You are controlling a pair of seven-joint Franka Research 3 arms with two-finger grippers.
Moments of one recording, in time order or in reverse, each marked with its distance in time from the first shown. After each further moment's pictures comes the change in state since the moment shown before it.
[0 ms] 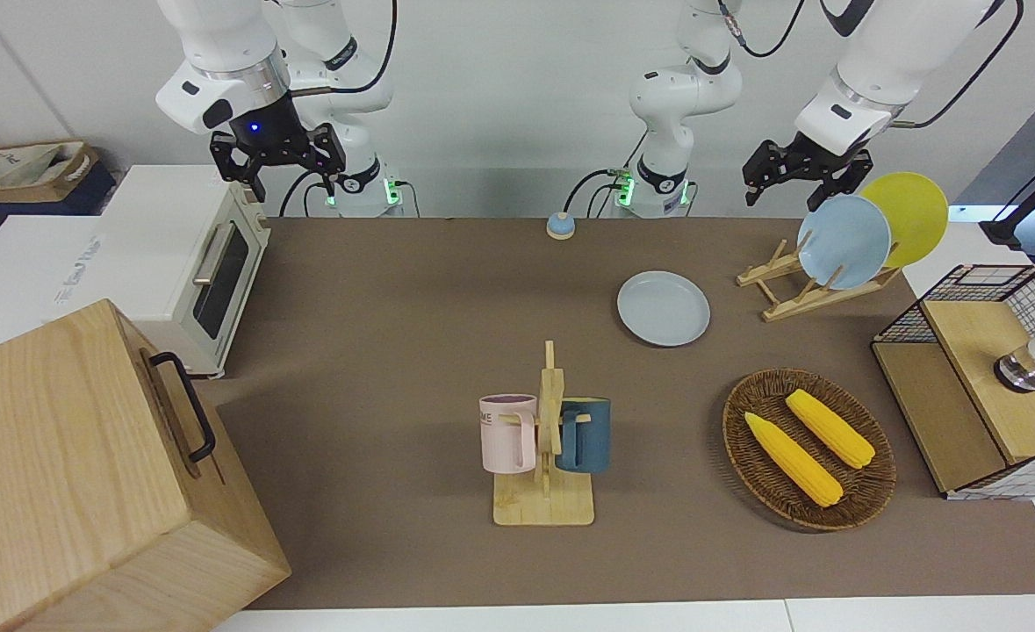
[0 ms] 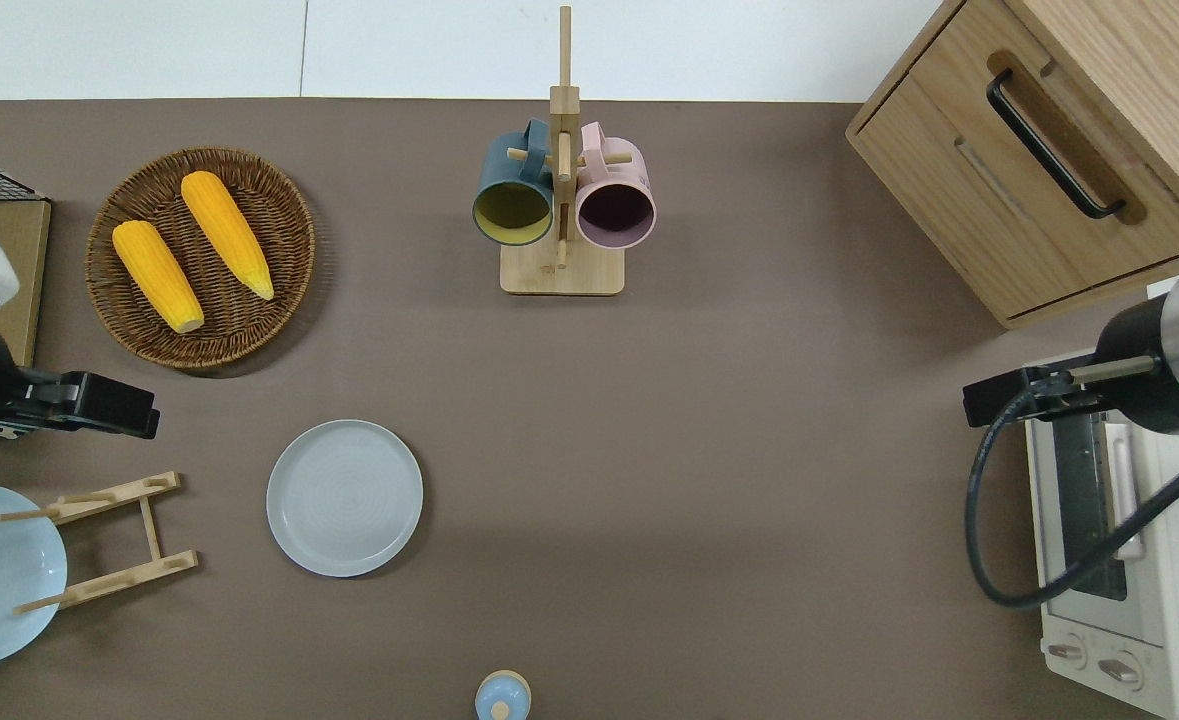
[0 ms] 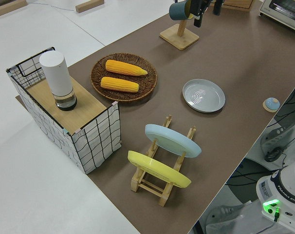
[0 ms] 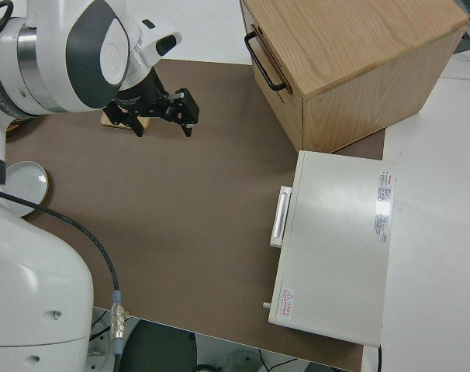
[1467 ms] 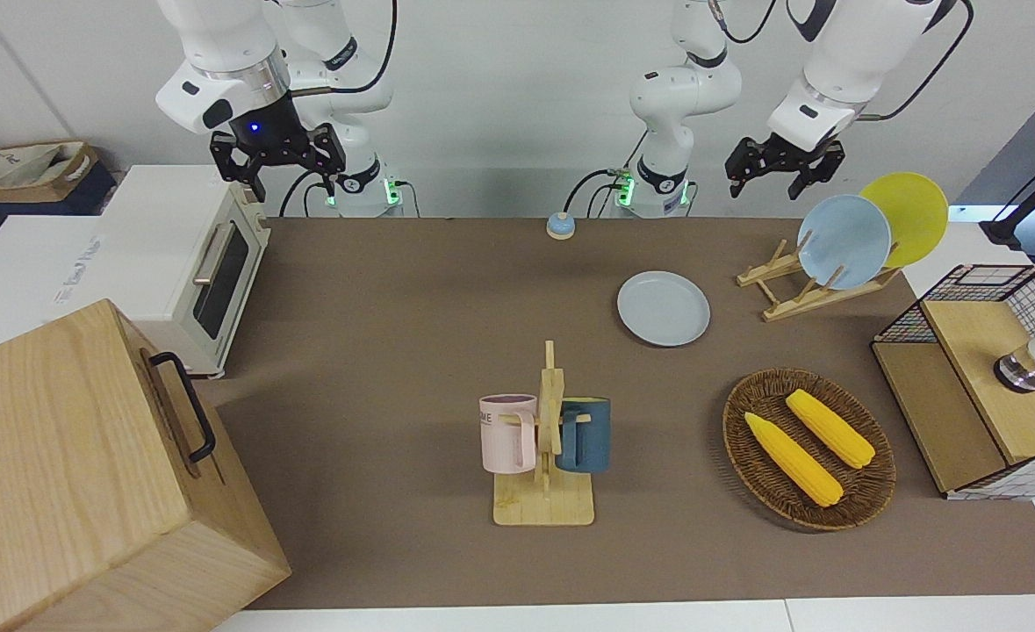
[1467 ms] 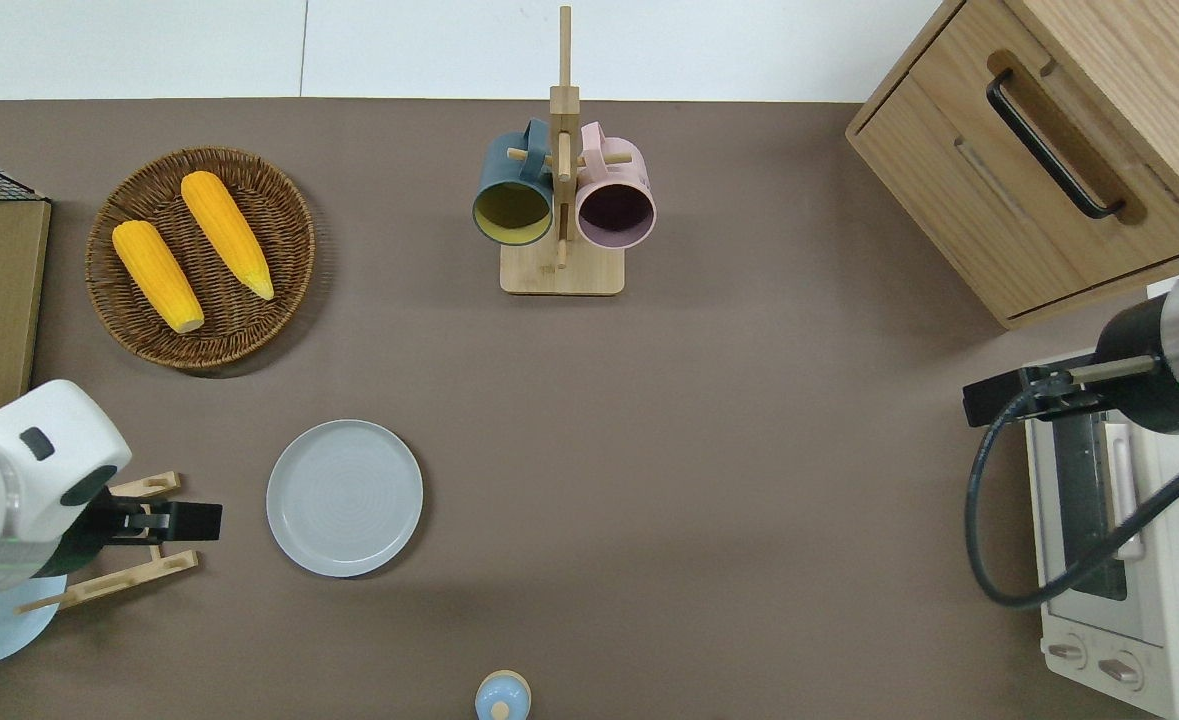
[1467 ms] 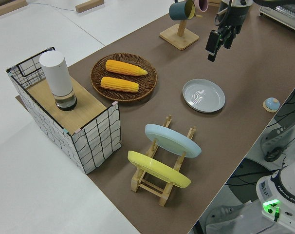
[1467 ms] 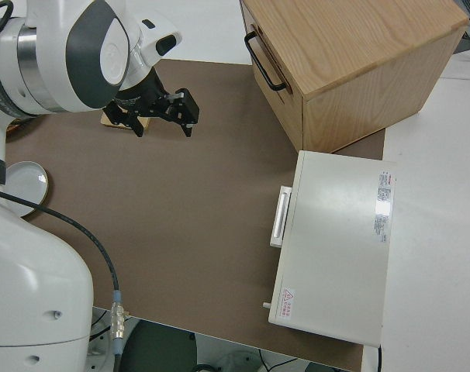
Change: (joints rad) left arm 0.010 -0.338 0.001 -0.613 -0.039 0.329 -0.005; right arm 0.000 0.000 0.000 0.000 0.000 0.000 0.000
